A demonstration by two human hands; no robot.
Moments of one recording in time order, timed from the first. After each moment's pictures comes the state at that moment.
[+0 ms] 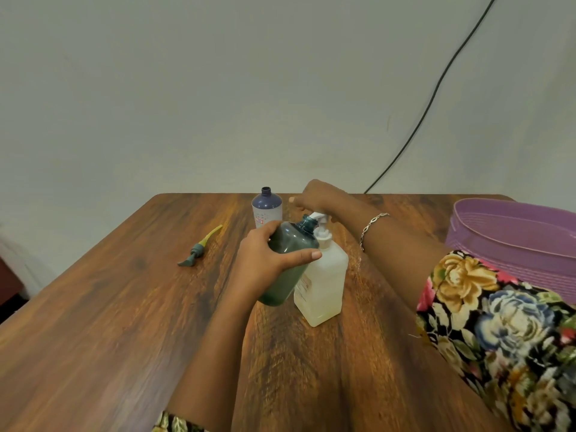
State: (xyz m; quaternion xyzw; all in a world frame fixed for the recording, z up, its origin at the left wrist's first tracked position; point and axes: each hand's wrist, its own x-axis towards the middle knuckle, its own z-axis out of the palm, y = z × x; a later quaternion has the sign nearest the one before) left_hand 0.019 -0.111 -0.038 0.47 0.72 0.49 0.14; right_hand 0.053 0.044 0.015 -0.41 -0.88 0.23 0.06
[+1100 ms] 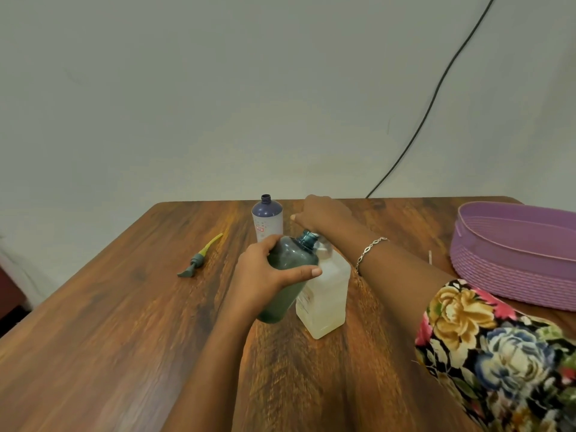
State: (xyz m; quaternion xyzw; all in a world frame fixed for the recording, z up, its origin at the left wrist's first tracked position) left_hand 0.013 -0.113 -0.044 0.47 0.72 0.49 0.13; right_hand 0.045 0.044 -0.007 -0.42 -0.89 0.10 0.09
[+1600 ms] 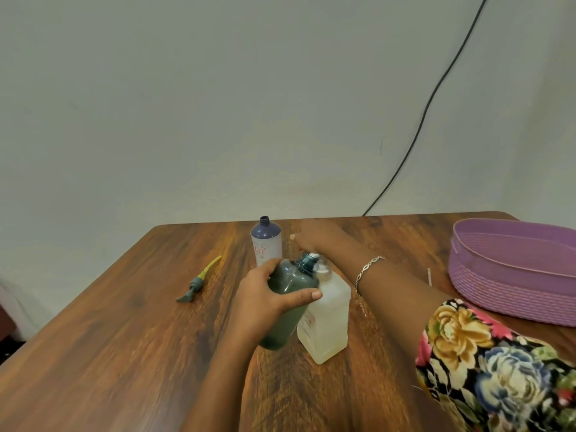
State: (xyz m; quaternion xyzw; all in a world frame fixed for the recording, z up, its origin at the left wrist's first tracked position) left_hand 0.014 -0.114 -0.046 0.47 0.72 0.48 0.14; right_hand 0.044 0.048 -0.003 -0.41 -0.90 0.14 0.03
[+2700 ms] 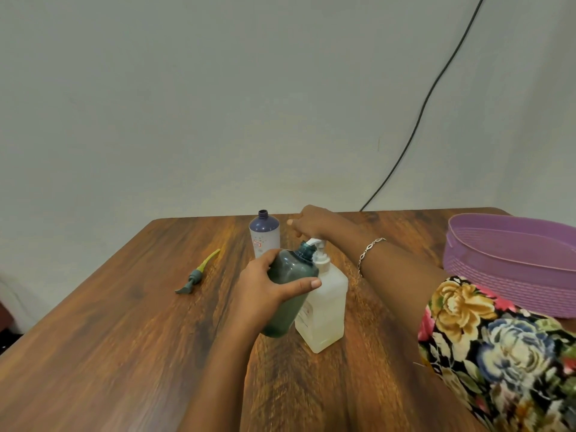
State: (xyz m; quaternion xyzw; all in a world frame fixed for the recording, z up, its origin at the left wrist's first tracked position) left_hand 0.015 -0.109 -0.044 0.46 0.72 0.49 0.15; right_hand 0.048 0.052 0.012 -0.39 -0.89 0.21 0.06
